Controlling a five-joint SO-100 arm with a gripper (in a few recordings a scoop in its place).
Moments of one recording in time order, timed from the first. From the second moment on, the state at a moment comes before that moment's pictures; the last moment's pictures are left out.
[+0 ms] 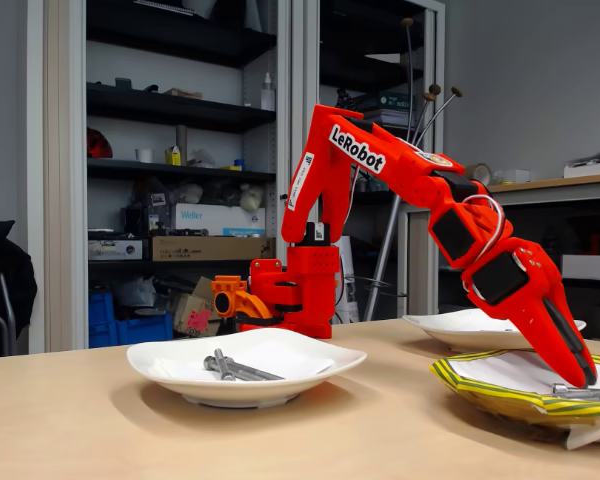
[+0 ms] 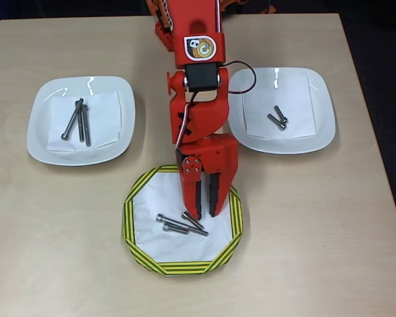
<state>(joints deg) -7.5 70.8 102.3 21.0 74.9</state>
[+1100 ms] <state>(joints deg) -2.0 61.2 81.2 40.7 56.8</state>
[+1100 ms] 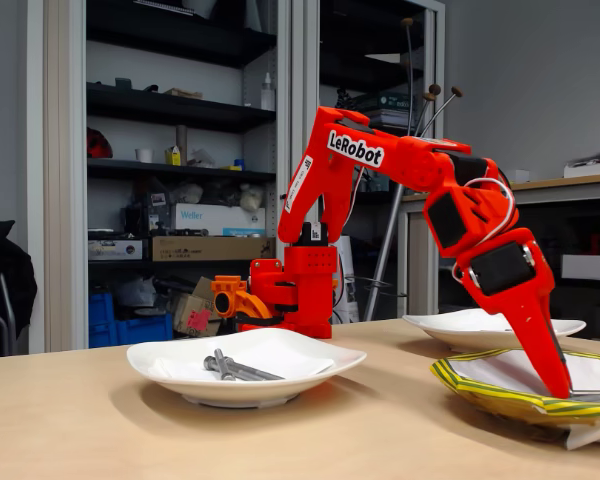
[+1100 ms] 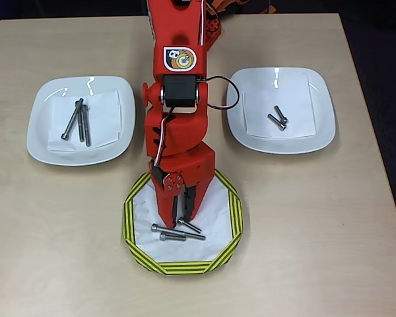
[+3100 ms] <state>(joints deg) -27.3 121.8 130.2 43.9 85.8</state>
